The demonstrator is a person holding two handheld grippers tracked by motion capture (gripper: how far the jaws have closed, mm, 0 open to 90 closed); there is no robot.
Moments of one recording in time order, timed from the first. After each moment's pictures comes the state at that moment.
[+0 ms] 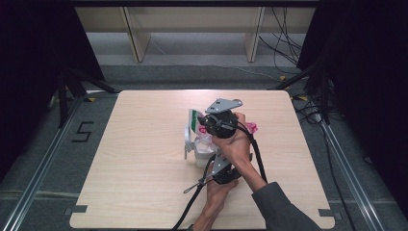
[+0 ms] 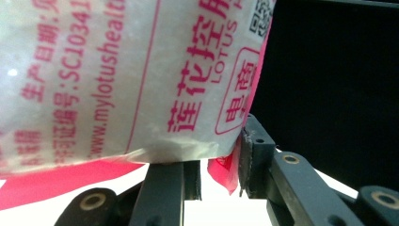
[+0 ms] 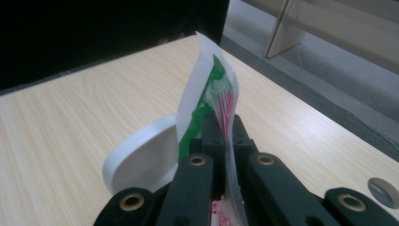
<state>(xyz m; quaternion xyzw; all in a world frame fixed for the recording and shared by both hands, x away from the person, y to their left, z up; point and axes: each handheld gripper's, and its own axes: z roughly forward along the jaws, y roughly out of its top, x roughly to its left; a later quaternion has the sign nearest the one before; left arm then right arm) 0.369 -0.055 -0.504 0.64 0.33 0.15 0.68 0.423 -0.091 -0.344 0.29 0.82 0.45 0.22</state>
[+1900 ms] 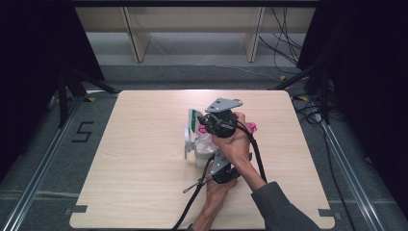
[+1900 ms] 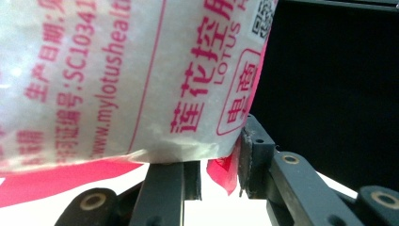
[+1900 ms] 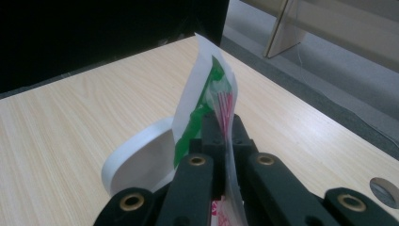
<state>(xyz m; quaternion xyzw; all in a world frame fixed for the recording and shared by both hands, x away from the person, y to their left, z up) 0.372 -0.053 -0.507 0.66 0.31 0.13 0.67 0.424 -0.091 -0.345 0.29 0.81 0.45 0.22</state>
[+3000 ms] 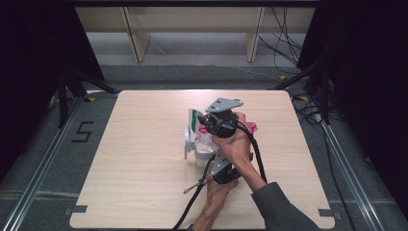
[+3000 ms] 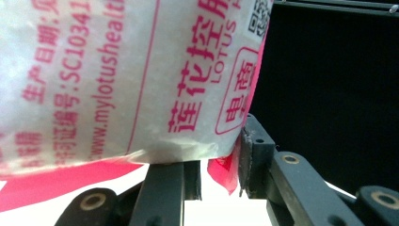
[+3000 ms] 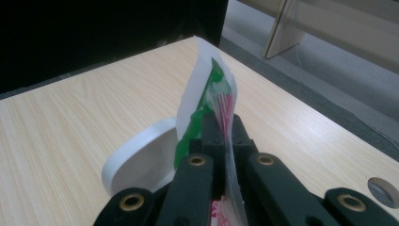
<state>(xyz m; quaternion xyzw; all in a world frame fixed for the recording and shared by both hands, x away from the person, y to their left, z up) 0.370 -0.054 -0.505 0.66 0.30 0.13 0.68 0.423 -0.091 -0.343 0.29 0.81 0.45 0.22</state>
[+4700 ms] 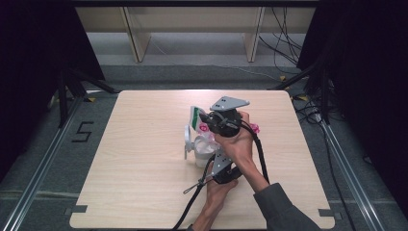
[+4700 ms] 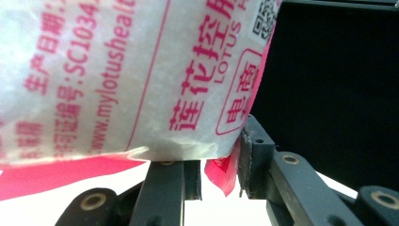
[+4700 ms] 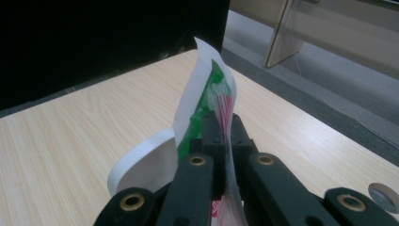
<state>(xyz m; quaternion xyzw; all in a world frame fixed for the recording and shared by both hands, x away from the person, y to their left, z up) 0.371 -0.053 -0.506 0.66 0.30 0.14 0.67 0.420 -0.101 -0.335 0.29 0.80 0.48 0.21</state>
